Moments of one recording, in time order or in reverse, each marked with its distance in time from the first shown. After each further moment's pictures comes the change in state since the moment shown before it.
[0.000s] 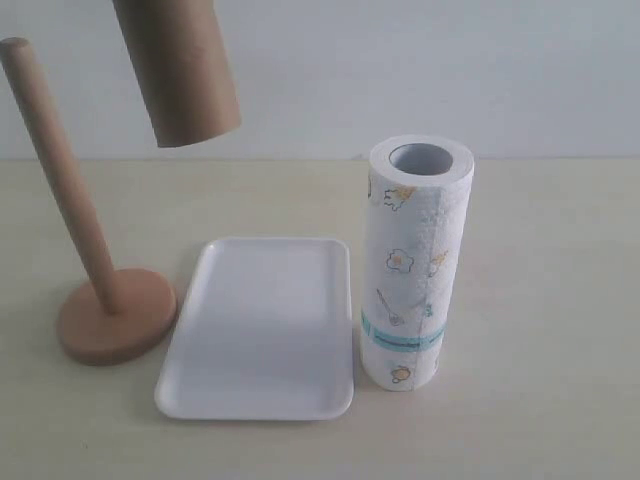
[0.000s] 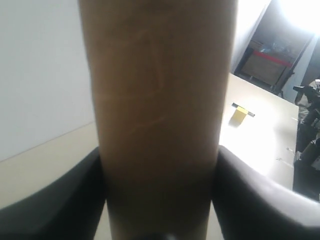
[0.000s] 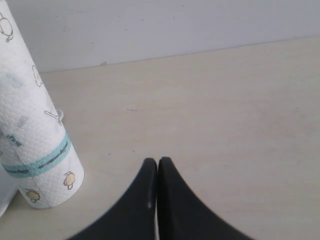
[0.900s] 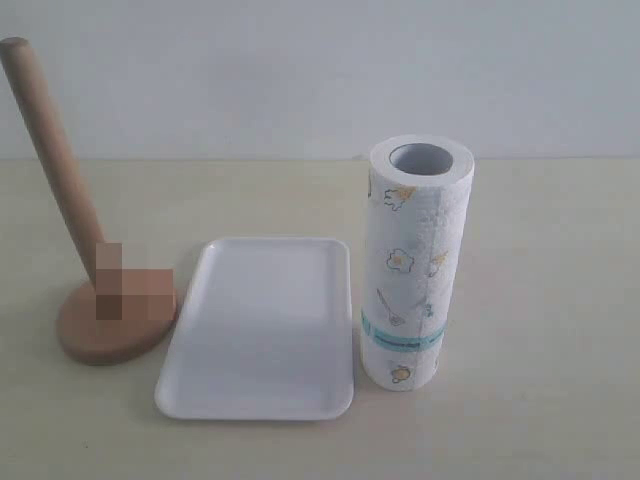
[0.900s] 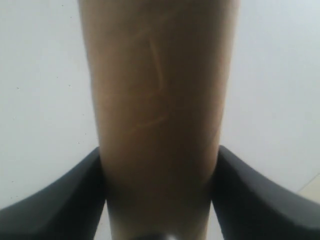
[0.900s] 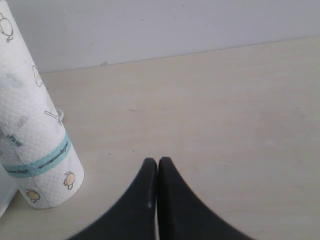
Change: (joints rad) left arm -0.243 -0.128 0.000 -0.008 0.773 0.585; right arm 0.000 0.000 0.000 0.000 0.000 0.000
